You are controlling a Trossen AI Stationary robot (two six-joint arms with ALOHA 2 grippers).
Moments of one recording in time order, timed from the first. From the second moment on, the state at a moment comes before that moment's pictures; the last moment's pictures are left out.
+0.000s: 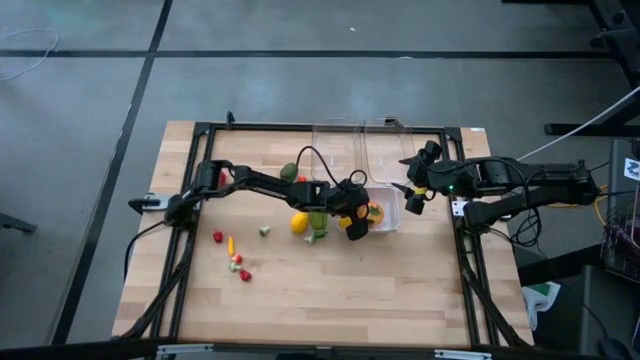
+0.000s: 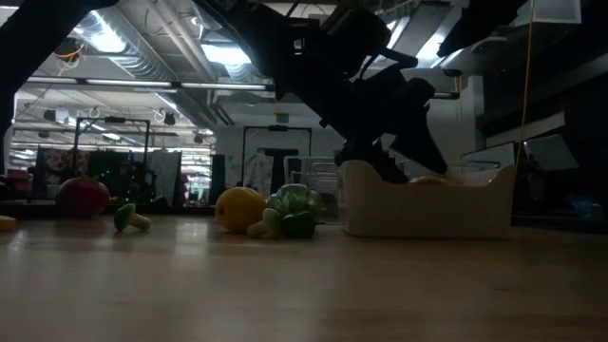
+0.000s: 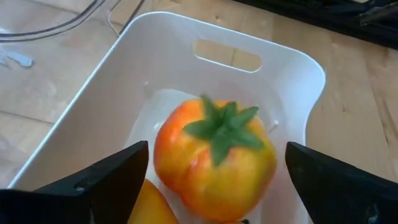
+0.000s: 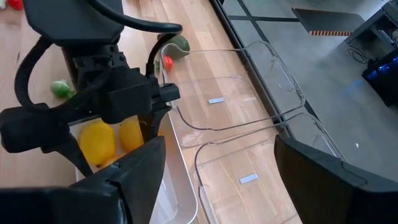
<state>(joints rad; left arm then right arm) 0.04 2.17 1.50 0.03 -0.10 -0.26 0.07 0.95 1.05 -0.82 0.48 0.05</state>
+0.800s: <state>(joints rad) 0.11 1.84 1.50 -0.25 -0.08 -0.19 0.07 0.95 1.05 -0.81 0.48 0.05</state>
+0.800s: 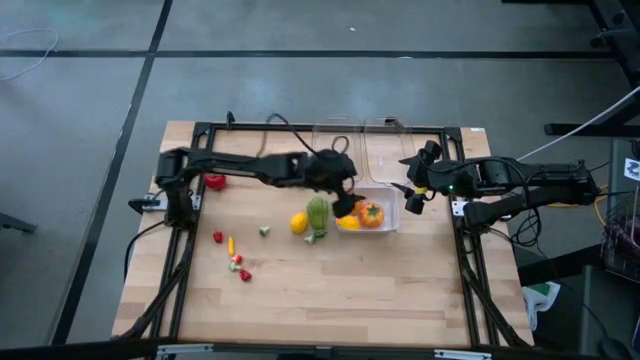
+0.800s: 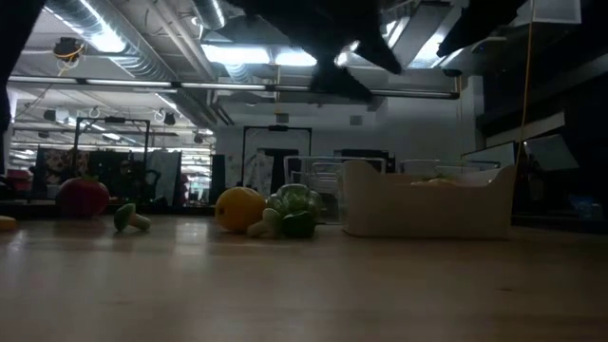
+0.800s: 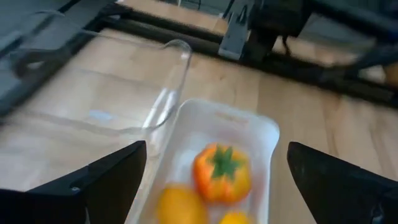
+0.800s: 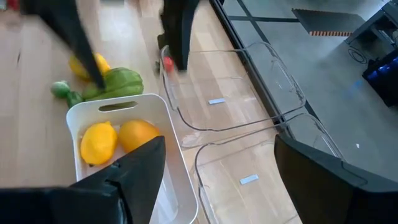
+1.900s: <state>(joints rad) 0.70 1.34 1.40 -1.57 -0.17 -0.12 0.07 0.95 1.05 -0.81 0.48 0.05</state>
